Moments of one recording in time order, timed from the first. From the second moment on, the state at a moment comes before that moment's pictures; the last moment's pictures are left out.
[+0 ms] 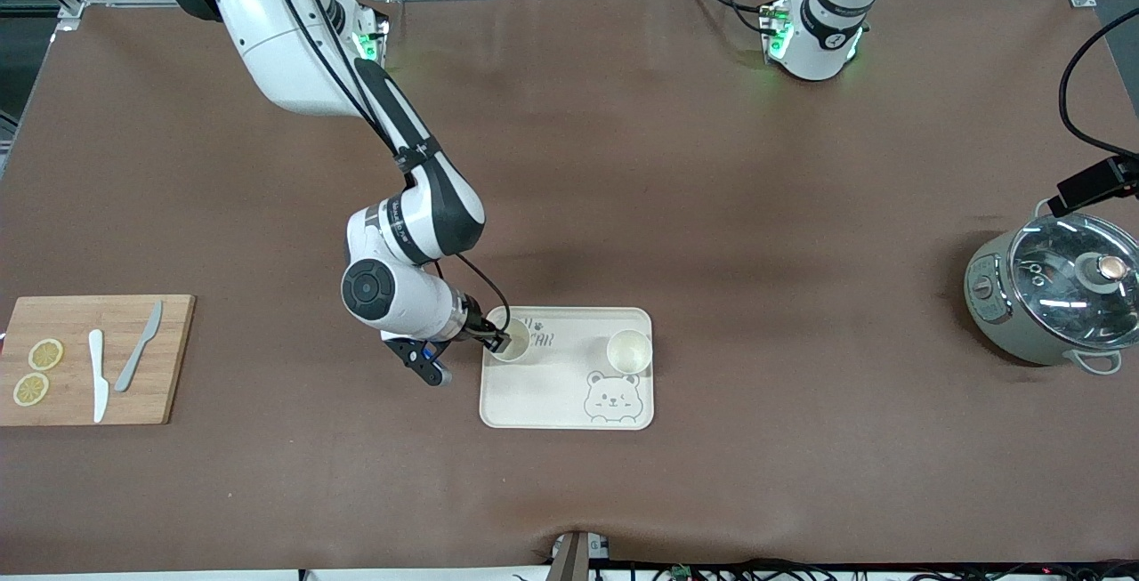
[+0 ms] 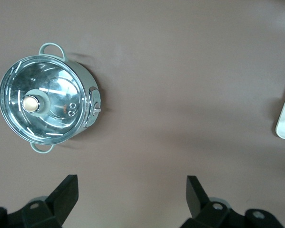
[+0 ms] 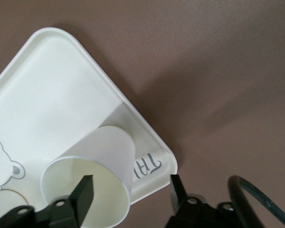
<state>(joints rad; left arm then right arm) 0.22 0.15 -0.20 -1.31 0.06 1.45 -0.14 0.48 0.78 -0.03 -1.38 0.35 2.18 0.96</state>
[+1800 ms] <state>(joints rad) 0.00 0.01 -0.05 -1.48 0.05 1.46 -0.12 0.12 0.14 -0.16 -1.40 0.15 1.43 0.36</state>
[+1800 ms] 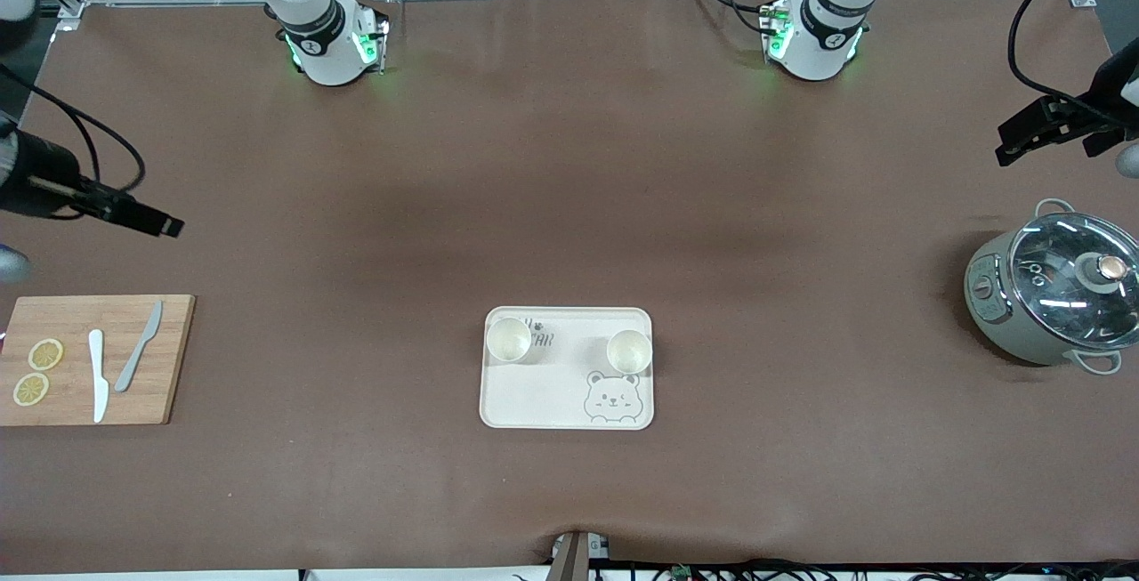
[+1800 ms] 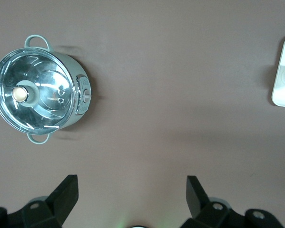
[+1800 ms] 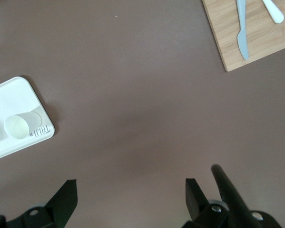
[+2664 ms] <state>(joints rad) 0.00 0.01 -0.04 -1.48 0.05 1.47 -0.12 0.08 -0.03 -0.16 -1.56 0.06 1.51 0.04</state>
